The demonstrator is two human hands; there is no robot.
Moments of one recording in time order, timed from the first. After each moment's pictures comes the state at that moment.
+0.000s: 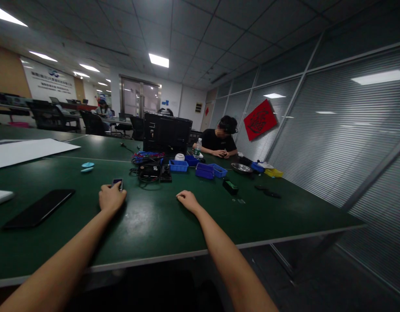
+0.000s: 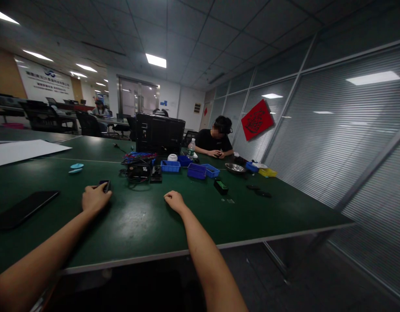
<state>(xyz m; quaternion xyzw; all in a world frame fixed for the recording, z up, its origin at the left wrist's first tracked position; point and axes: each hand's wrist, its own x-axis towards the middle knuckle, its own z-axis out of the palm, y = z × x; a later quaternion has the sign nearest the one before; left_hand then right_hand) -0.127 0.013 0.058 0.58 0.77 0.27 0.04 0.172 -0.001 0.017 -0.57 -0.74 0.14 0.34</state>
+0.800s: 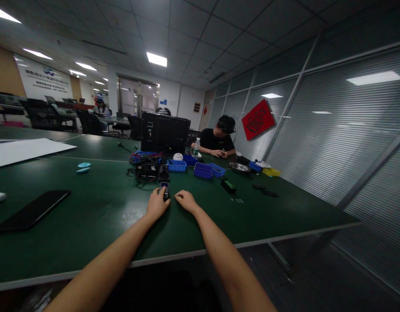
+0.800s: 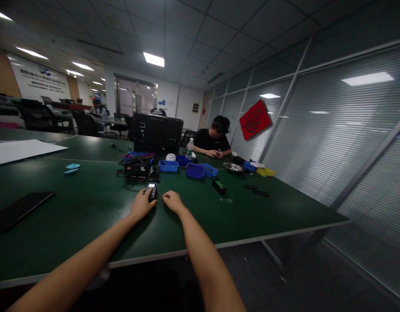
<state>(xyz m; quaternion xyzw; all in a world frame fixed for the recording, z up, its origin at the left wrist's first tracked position) 0.011 0.003 0.010 0.76 0.57 0.31 0.06 0.172 0.005 0.010 -0.57 -0.74 0.12 0.34</state>
